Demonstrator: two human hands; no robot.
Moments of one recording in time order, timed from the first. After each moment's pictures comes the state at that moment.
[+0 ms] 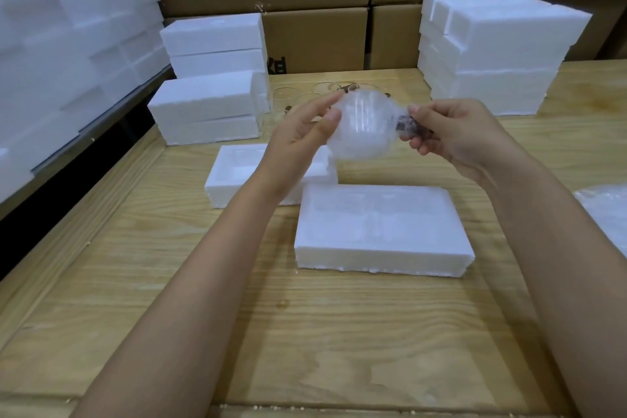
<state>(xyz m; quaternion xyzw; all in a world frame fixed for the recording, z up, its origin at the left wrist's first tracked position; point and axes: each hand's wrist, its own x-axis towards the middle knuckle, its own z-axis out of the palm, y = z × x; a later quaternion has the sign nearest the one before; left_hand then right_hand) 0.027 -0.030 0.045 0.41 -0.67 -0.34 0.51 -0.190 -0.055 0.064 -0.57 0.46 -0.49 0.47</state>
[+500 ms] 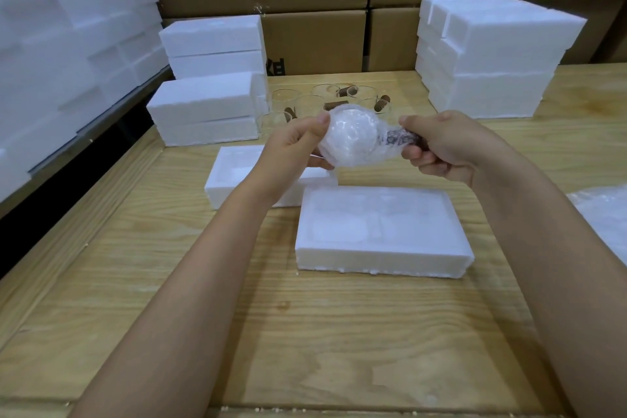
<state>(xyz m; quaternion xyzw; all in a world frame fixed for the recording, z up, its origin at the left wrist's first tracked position) 0.034 -0.035 0.040 0.43 -0.62 -0.41 0.50 -0.177 -0.049 0.074 -0.53 0.54 -0.37 0.53</state>
